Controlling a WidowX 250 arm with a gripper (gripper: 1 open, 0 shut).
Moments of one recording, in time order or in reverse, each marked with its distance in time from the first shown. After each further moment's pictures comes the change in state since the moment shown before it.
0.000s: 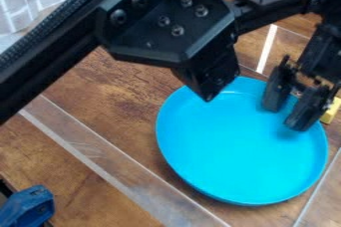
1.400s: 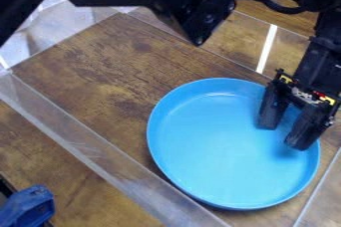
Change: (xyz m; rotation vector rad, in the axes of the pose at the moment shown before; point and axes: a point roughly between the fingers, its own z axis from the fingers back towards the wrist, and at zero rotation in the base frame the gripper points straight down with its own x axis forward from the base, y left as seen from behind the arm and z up) arm -0.008 -0.025 -0.012 -0.045 -0.031 0.026
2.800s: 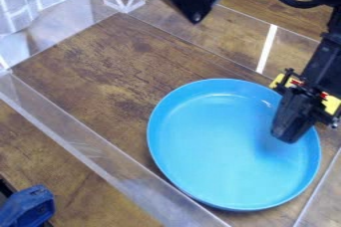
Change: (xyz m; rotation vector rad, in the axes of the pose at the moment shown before) arm -0.024 -0.019 0.009 0.011 0.075 -0.121
